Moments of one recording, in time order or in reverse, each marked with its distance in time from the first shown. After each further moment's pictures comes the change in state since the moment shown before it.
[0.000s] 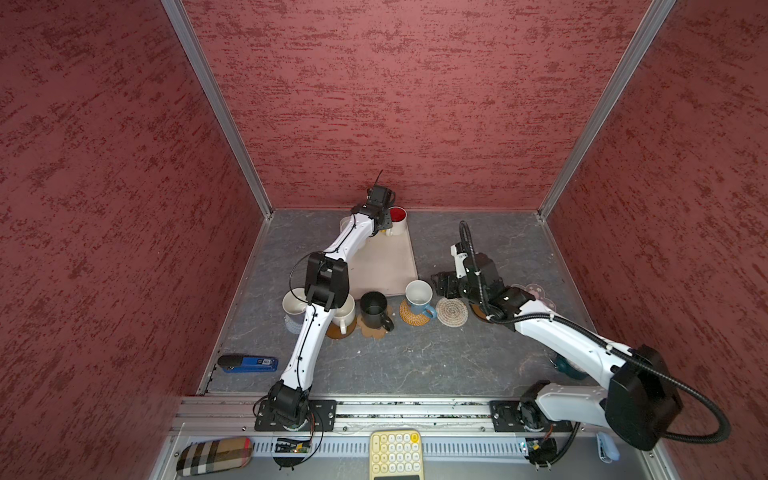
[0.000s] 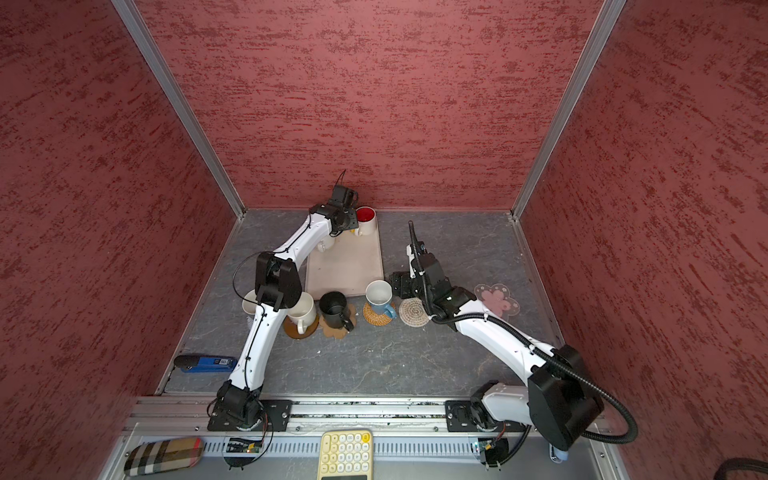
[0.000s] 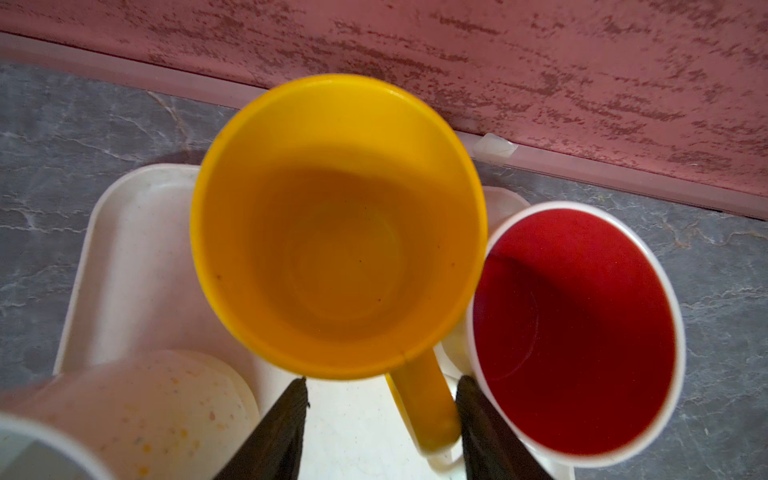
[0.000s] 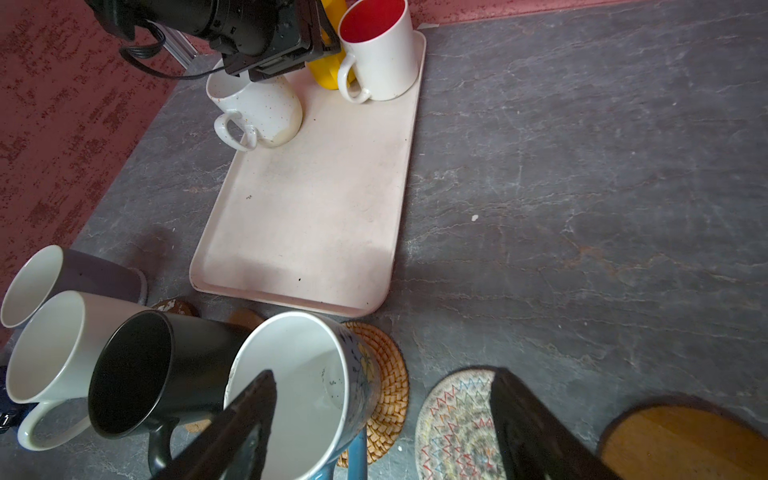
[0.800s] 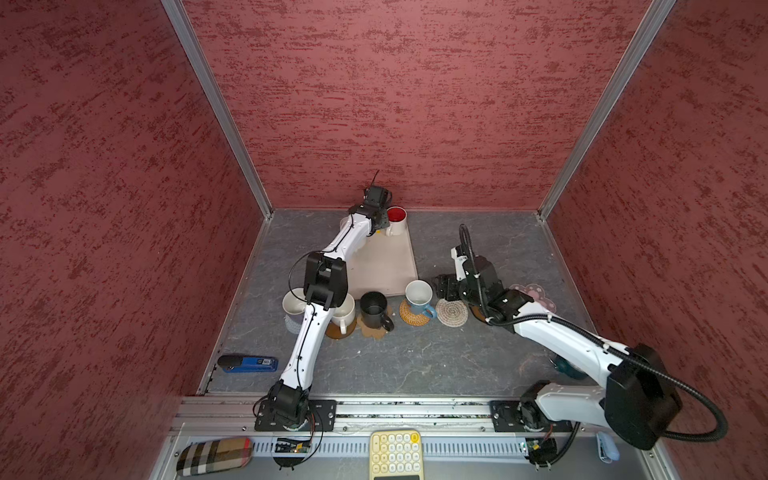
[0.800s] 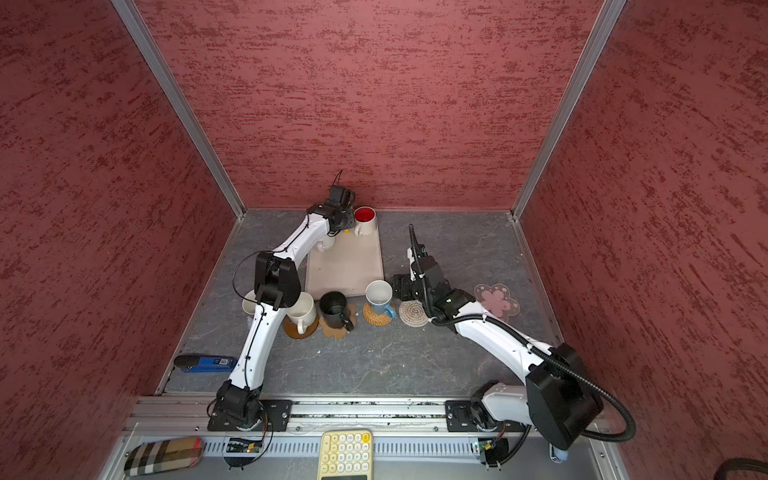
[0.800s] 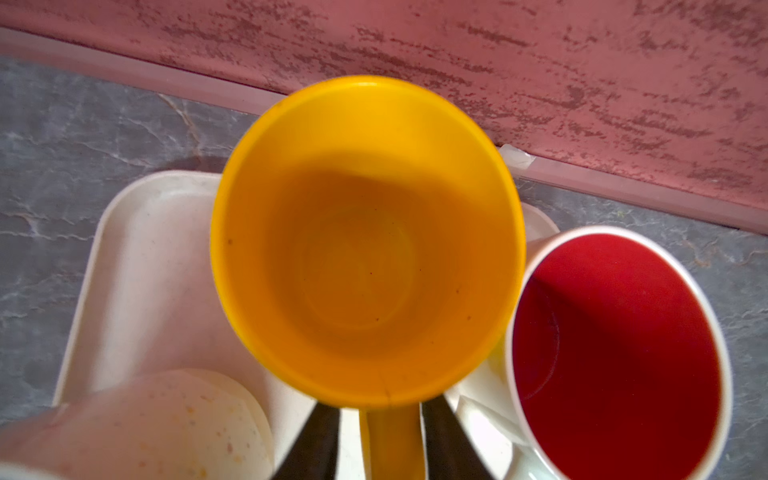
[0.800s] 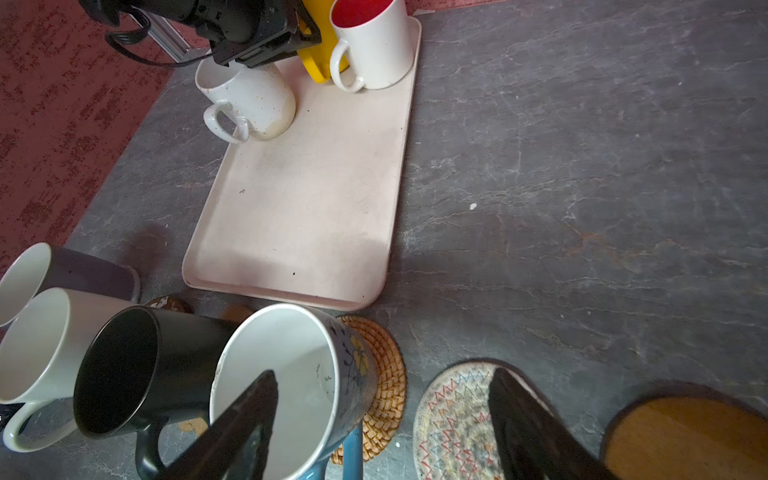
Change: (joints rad) left arm 0.019 0.011 0.002 0.015 0.008 -0.006; right arm 0.000 0.010 -0.027 0.026 0.000 0.014
